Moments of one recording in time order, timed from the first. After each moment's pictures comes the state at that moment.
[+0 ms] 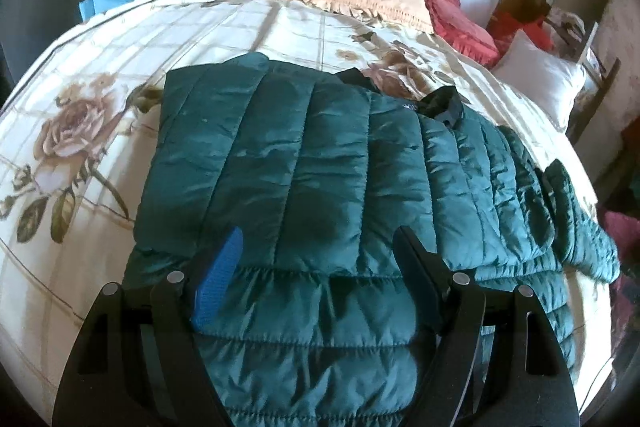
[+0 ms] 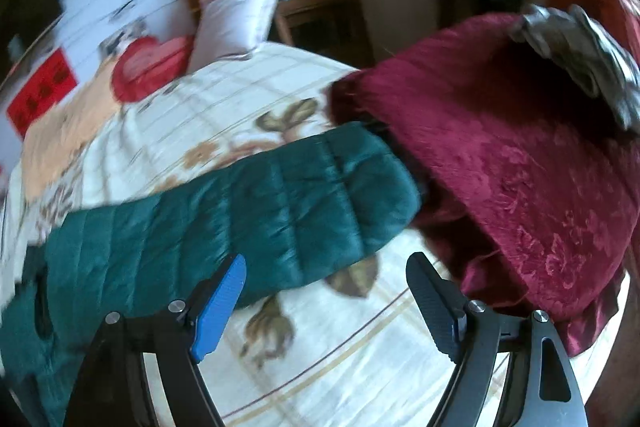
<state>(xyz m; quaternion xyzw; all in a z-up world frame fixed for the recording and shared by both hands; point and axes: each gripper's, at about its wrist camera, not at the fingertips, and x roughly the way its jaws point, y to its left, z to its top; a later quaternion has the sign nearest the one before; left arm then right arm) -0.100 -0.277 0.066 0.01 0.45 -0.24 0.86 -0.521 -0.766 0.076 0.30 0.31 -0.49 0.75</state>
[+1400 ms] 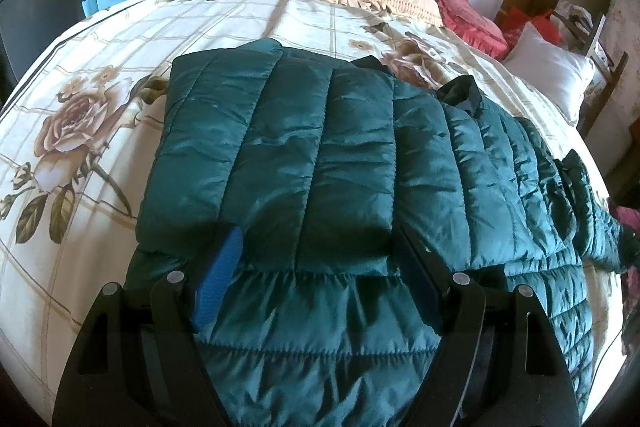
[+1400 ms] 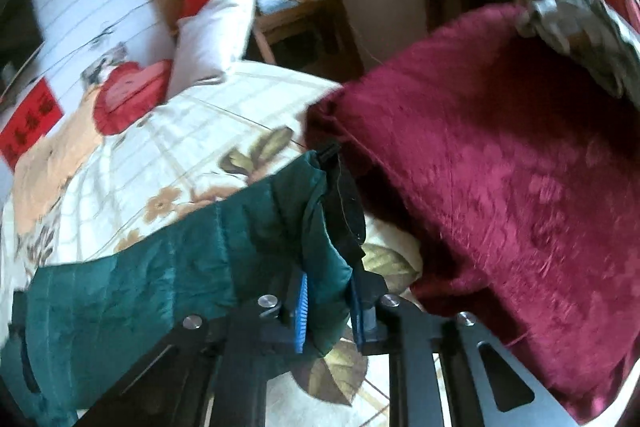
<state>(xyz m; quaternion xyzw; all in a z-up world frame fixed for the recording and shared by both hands) -0.093 -0.274 0.049 0.02 0.46 -0.23 0.86 -0.508 -0.811 0.066 0.28 0.27 -0.49 0.78</state>
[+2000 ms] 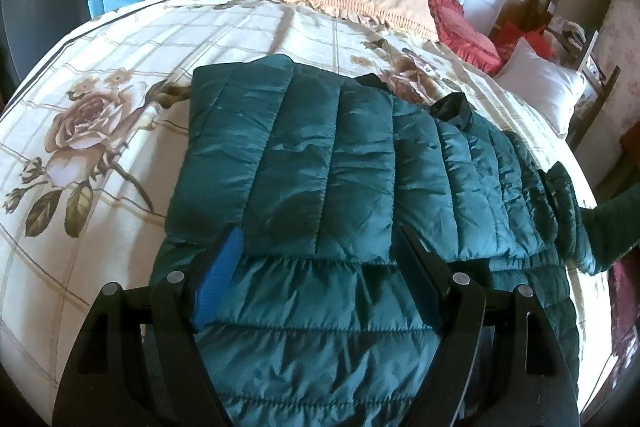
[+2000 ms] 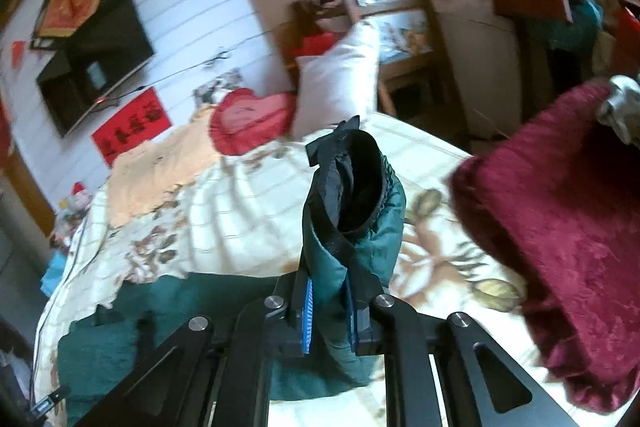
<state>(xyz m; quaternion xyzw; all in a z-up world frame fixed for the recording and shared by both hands) -0.102 -0.250 0.067 0.00 0.44 -0.24 0.87 -0.445 -0.729 0.152 0.25 0.21 -0.36 0.87</state>
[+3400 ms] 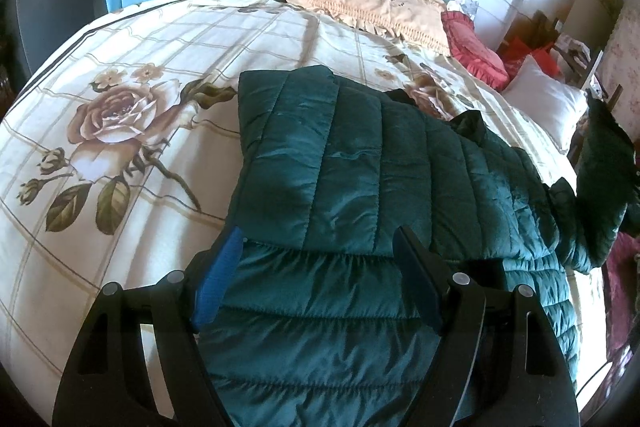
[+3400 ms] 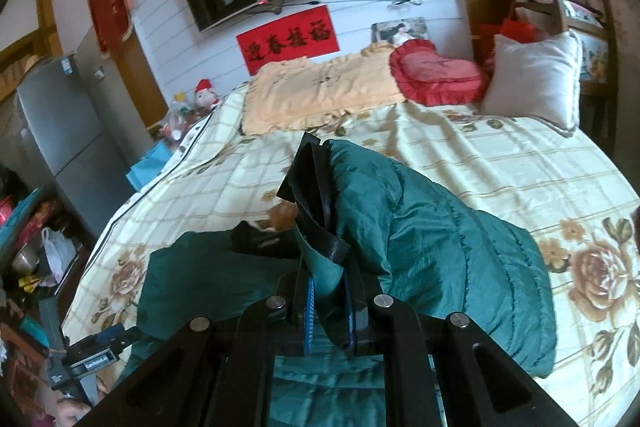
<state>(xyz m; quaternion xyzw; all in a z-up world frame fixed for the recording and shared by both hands) -0.095 -0.210 0.070 -0.02 0.44 -0.23 0.87 -0.260 -0.539 0.163 0.18 0.29 -0.13 0.93</state>
